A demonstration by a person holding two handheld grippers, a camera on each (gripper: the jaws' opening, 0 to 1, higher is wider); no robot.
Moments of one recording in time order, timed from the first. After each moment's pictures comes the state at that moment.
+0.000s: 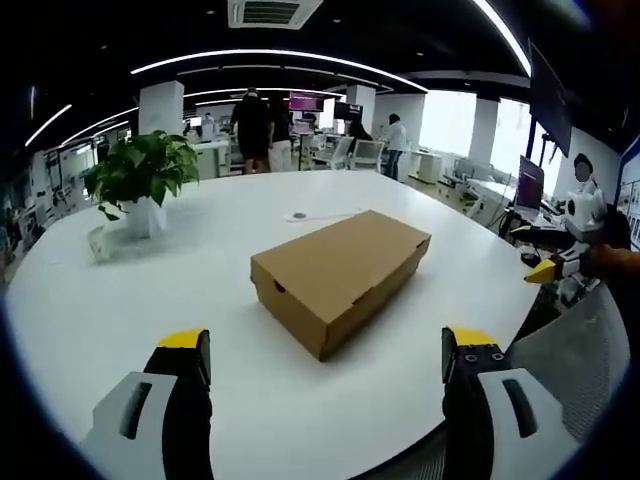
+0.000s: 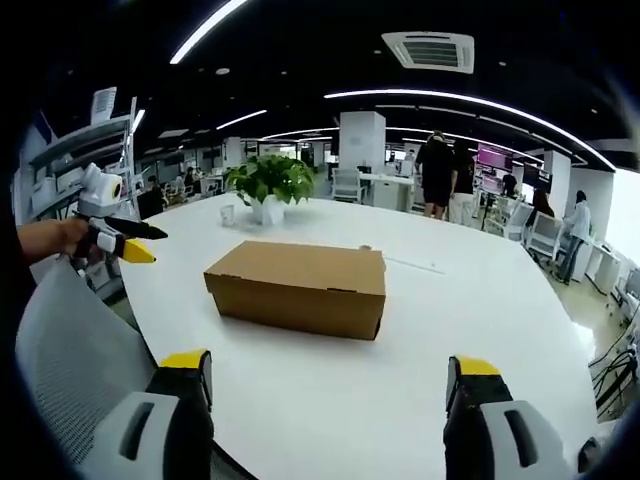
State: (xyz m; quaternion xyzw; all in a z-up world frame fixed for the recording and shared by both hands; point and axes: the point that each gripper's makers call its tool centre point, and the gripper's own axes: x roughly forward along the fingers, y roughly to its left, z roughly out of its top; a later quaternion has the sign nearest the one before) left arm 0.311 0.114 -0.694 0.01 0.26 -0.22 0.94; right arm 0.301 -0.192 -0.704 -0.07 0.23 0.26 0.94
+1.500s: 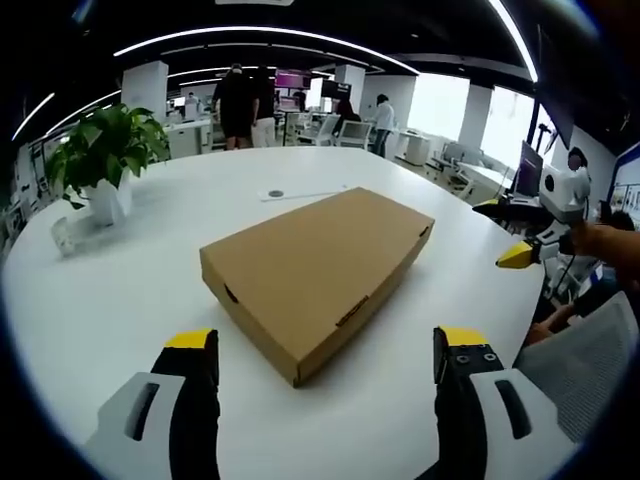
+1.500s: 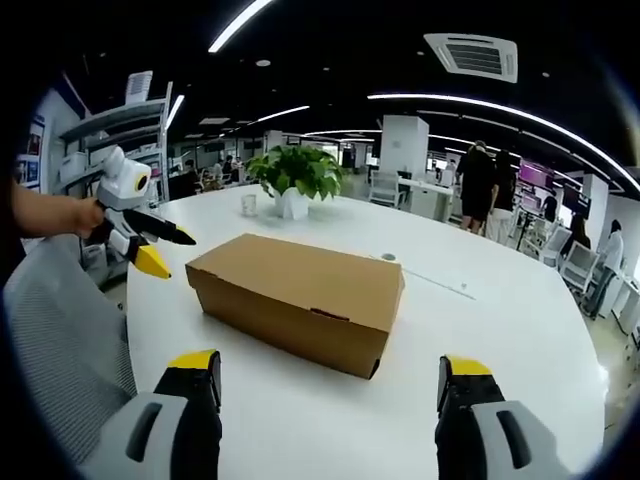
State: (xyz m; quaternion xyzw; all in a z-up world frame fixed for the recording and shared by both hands) left arm 0.363 0.069 -0.743 0.00 0.31 -0.25 0.92; right arm 0.386 -0.174 -0.731 -0.11 0.22 0.35 0.91
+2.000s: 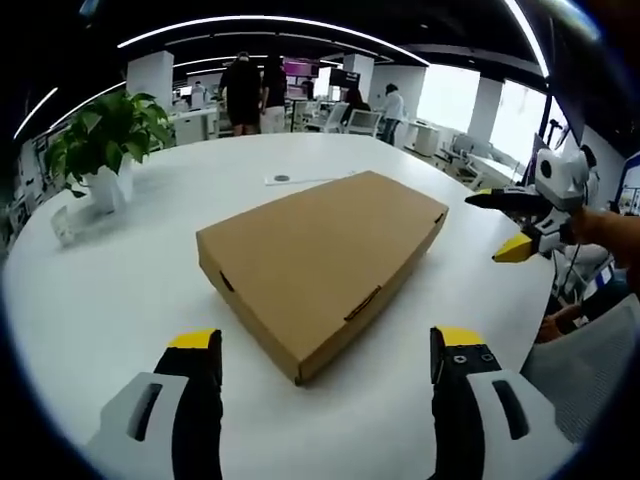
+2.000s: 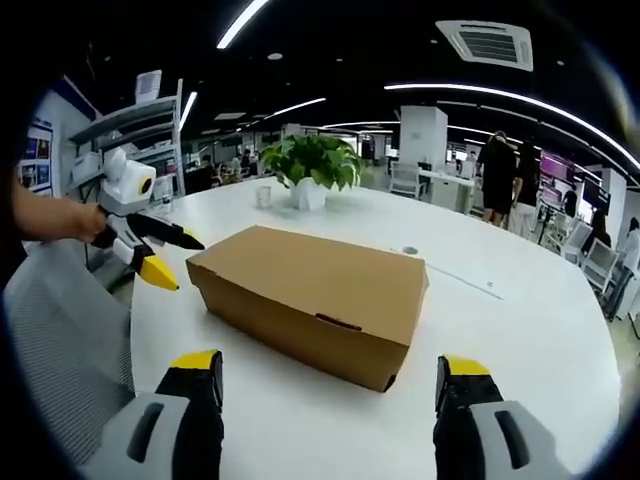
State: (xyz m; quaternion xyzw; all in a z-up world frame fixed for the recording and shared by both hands) left arm 0.370 0.066 -0.761 0.01 0.33 -0.23 0.92; right arm 0.409 -0.152 -0.749 -0.11 0.24 0.39 0.88
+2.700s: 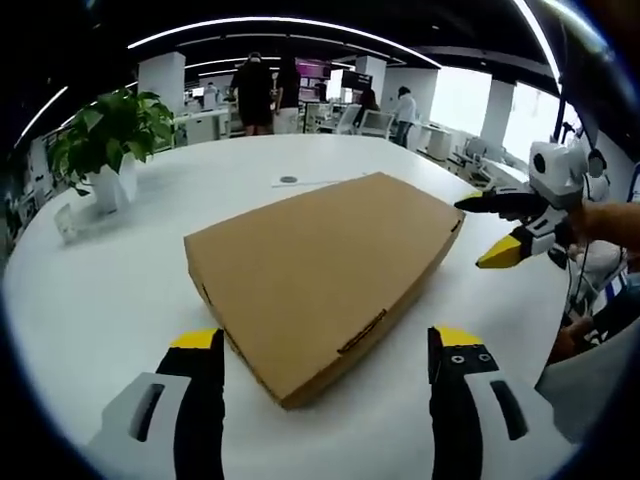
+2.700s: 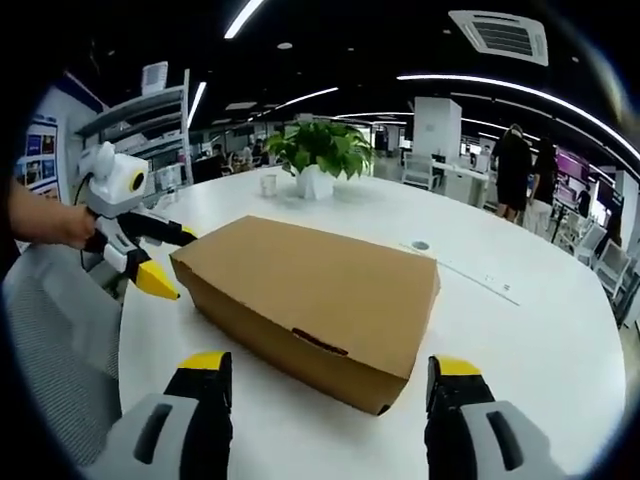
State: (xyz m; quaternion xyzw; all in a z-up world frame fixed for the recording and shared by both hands) left arm 0.391 0.052 -0.775 0.00 0.33 -0.20 0.92; right arm 0.442 -0.137 -0.766 -0.12 0.25 0.41 0.87
